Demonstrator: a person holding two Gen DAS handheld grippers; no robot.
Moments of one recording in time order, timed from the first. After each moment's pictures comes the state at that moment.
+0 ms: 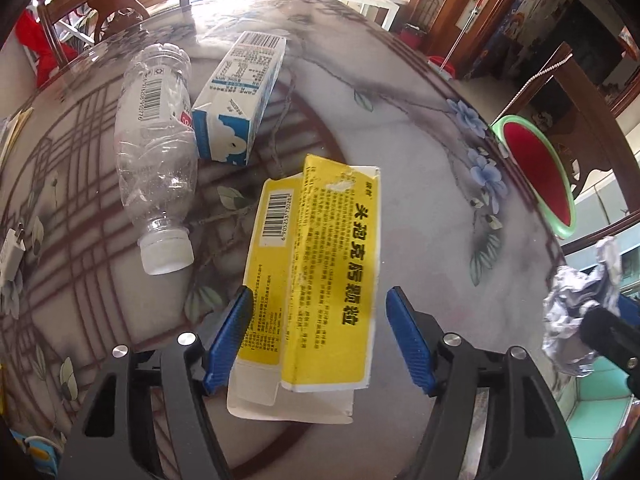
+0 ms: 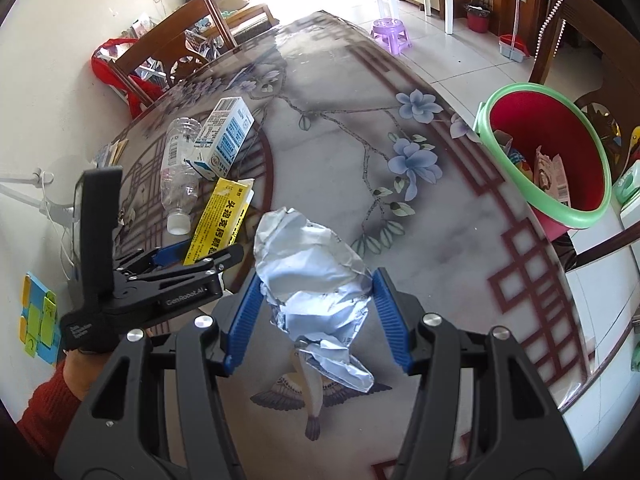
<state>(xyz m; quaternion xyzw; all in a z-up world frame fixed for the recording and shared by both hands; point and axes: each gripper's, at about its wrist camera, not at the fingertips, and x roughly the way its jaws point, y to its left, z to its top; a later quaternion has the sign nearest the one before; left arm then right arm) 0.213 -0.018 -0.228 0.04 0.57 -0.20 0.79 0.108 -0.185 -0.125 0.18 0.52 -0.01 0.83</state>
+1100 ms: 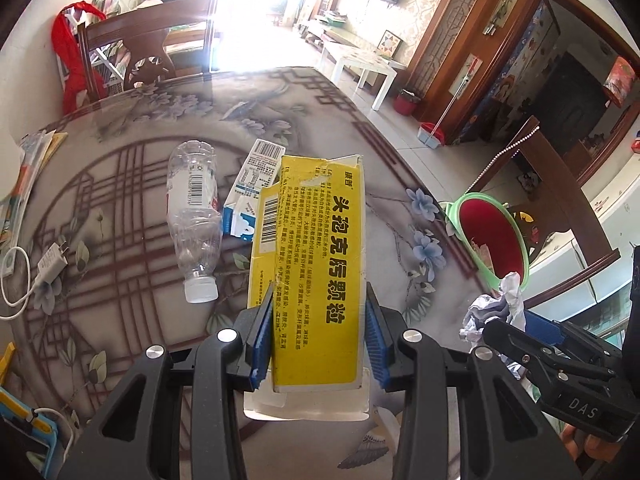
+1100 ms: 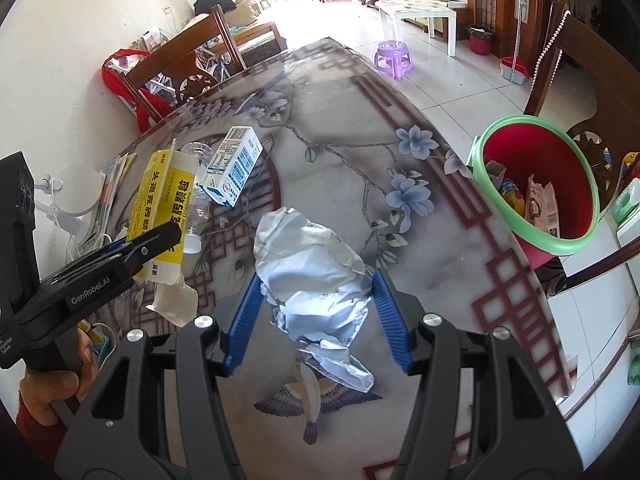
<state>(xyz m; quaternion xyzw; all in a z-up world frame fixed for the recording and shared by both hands) 0.187 0.001 -0.129 -0.03 0.49 -0.21 0.85 0.106 -0.189 -0.094 0.17 0.49 -0.01 0.85</state>
